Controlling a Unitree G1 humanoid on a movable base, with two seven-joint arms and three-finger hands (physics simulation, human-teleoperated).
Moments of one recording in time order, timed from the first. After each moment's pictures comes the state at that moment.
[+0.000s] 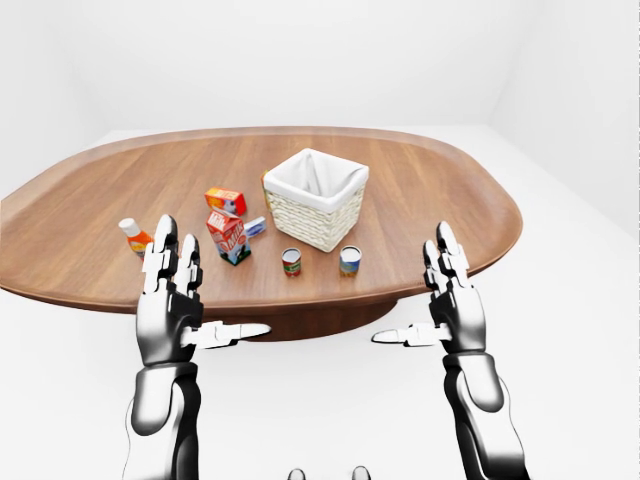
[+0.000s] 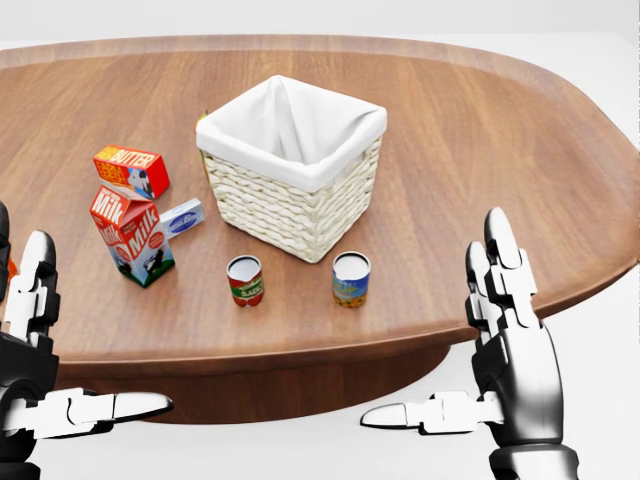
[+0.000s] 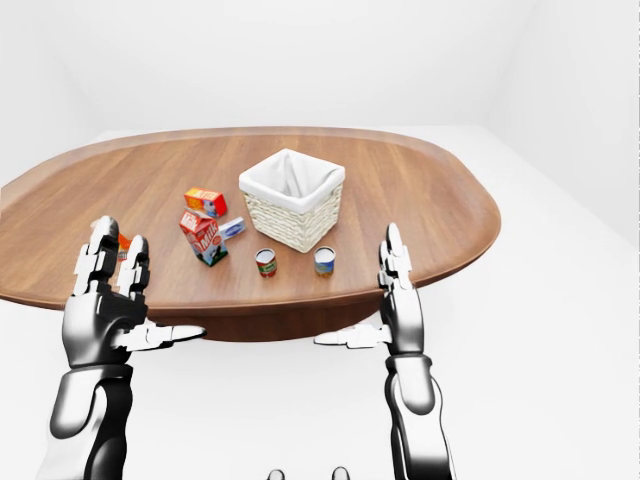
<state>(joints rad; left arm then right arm) 0.14 0.01 0.18 -0.52 -0.17 0.06 -0.09 0.14 0.00 0.00 -0.33 -0.01 -0.09 0.04</state>
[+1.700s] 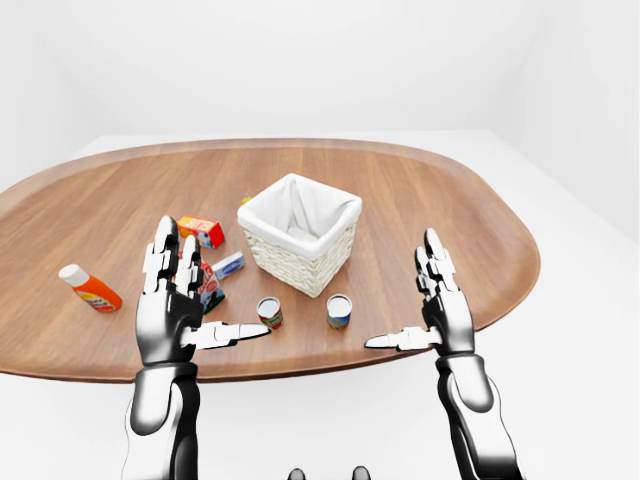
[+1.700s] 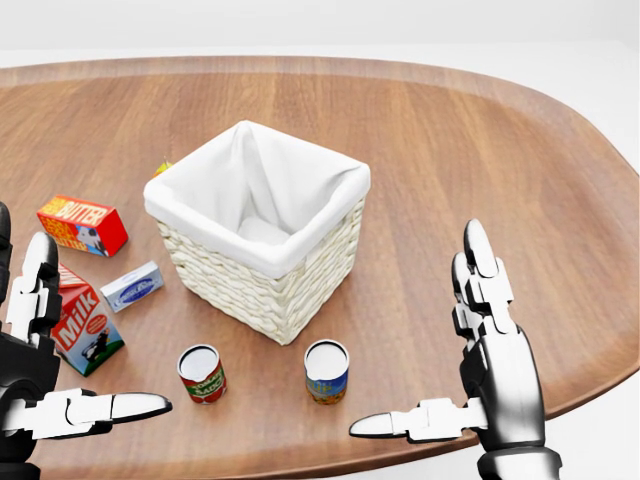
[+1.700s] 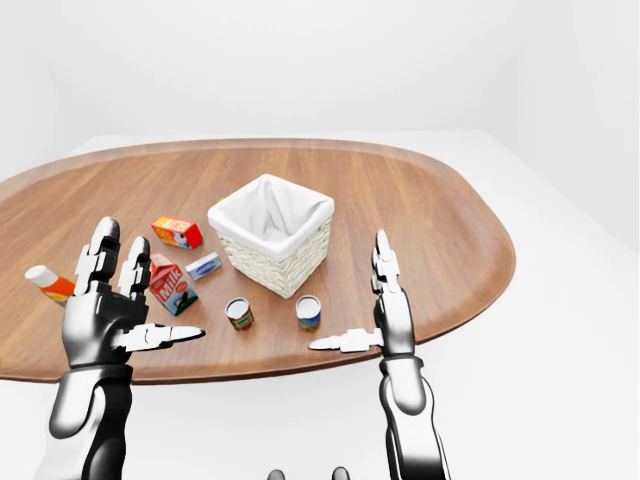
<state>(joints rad) 0.14 0.01 0.19 -0.52 -0.19 0.07 -0.10 0.15 0.00 0.04 -0.29 -0.07 -0.09 0.03</state>
